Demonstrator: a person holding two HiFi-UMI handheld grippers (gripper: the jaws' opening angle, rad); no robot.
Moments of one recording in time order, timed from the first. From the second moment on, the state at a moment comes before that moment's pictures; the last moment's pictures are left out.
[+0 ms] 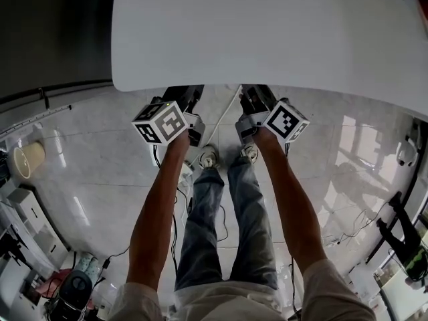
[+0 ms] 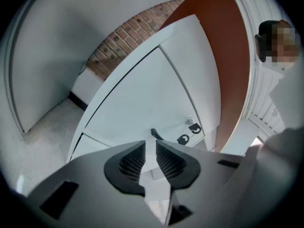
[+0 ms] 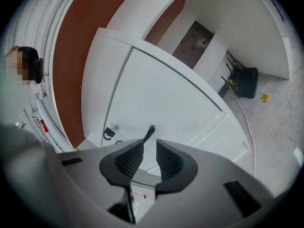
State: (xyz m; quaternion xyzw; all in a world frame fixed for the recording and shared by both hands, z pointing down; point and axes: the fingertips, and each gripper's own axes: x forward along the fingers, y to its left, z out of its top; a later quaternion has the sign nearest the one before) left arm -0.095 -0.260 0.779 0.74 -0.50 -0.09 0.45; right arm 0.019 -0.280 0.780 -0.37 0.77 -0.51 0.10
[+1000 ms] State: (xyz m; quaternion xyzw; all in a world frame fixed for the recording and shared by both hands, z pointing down) left arm -0.064 -0.196 0.682 0.82 -0.51 0.15 0.20; right arm 0.011 -0.202 0.669 -0.39 0.89 -0.17 -0.16
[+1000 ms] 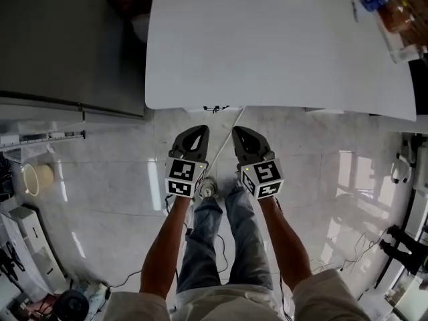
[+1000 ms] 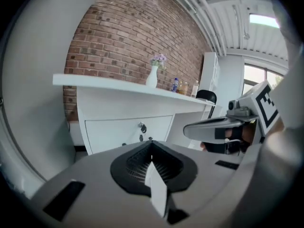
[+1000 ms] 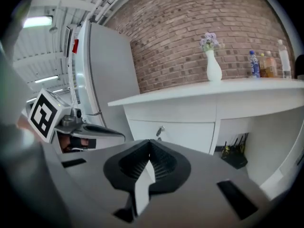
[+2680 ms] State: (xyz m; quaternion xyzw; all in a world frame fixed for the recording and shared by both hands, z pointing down) left arm -0.092 -0.048 0.363 0.85 -0.51 0.10 0.08; right arm 0.045 -0.029 0.348 -0.44 0.89 -0.06 -0.08
